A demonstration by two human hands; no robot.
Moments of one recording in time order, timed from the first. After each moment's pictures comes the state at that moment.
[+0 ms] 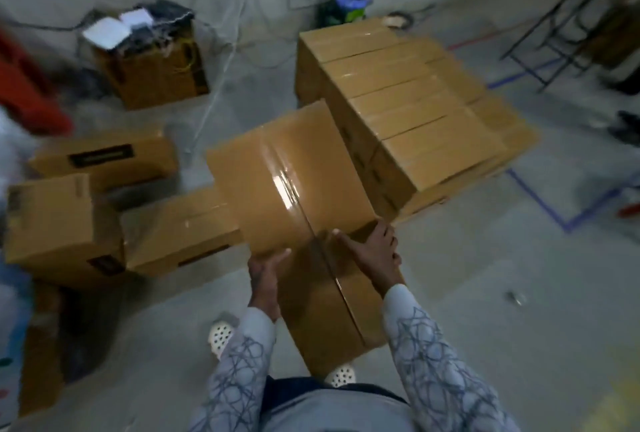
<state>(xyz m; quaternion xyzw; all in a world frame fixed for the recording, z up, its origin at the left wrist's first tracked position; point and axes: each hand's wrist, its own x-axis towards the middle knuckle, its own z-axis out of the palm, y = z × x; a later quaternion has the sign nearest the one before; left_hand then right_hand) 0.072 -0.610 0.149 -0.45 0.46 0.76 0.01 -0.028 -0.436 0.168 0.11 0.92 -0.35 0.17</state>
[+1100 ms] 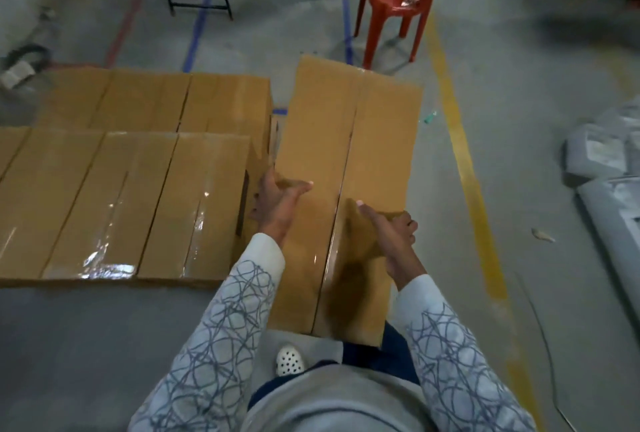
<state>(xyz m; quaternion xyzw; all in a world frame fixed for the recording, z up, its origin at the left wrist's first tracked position) -0.407 -0.082 0.178 0.07 0.77 0.56 0.28 -0.234 0.039 0.167 0.63 0.56 -0.54 -0.09</state>
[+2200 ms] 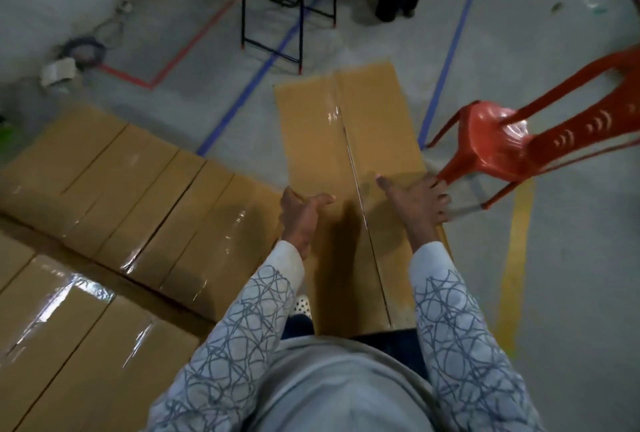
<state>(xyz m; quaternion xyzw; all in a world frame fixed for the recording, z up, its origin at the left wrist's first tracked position) -0.969 0.465 0.157 -0.16 0.66 0.70 0.24 -0.924 0.648 0.219 0.52 0.81 -0.28 0.00</state>
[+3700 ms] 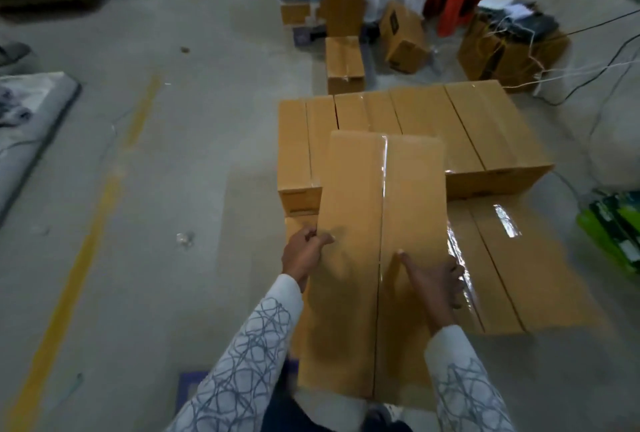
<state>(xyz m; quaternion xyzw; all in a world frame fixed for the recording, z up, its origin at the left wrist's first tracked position) -1.284 0.407 0.162 -0.79 0.09 0.41 -0.45 -1.490 0.293 0.160 -0.54 0.74 -0.06 0.40</state>
